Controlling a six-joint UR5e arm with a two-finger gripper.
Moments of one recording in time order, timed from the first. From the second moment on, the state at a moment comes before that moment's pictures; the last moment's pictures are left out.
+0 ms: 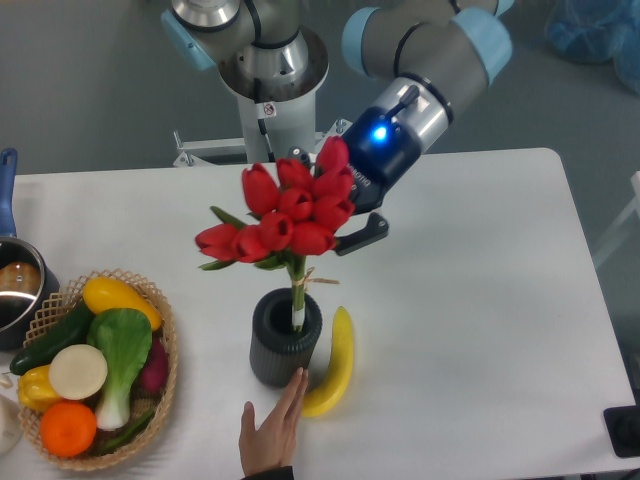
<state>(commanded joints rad) 2.70 -1.73 -1.71 -0.81 0.27 0.93</state>
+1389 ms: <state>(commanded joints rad) 3.00 -1.77 -1.67 -0.81 0.54 1.09</state>
